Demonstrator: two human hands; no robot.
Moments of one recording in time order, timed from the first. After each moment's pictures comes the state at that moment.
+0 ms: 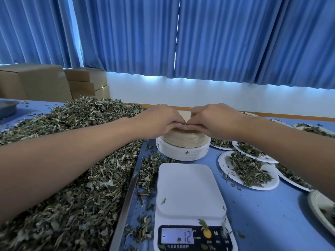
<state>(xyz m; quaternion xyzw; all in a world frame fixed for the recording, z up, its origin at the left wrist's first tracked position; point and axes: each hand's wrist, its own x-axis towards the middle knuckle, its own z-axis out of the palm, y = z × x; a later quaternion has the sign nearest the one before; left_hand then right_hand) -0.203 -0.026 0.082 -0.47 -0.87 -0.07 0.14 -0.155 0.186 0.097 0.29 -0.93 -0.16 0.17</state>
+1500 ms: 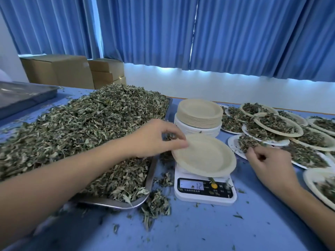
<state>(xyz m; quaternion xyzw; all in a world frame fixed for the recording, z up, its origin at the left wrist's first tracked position) -0.086 -0.100 0.032 -0.41 -0.85 -0.33 0.06 -0.017 0.238 -0.029 0.04 -0.91 0.23 0.35</state>
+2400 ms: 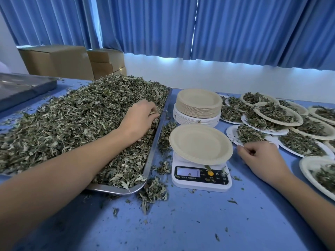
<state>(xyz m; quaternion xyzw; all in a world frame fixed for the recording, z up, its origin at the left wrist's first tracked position) -0.134 -0.113 0.005 -0.17 -0.93 -0.22 0.25 -0.013 0.237 -0.031 0.01 -0.95 0.23 0.20</state>
